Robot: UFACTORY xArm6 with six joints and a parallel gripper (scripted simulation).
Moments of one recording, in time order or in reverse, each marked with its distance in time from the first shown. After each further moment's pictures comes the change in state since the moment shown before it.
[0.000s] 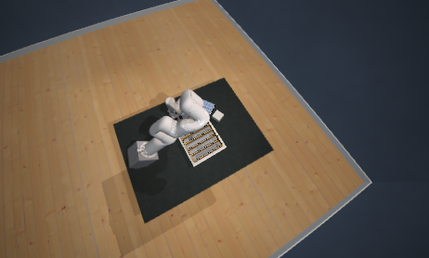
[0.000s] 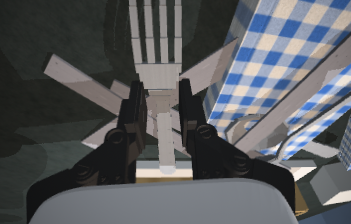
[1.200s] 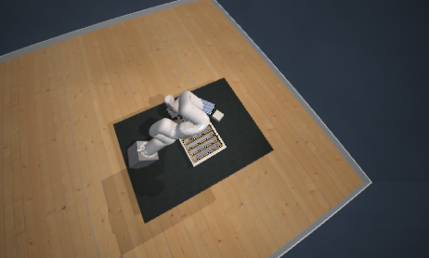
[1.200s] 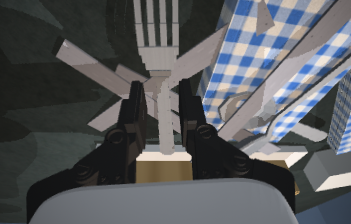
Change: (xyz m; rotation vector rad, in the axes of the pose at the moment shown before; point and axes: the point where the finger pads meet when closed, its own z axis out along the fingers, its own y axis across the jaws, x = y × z) arm 0.000 0.000 -0.026 0.000 0.000 0.000
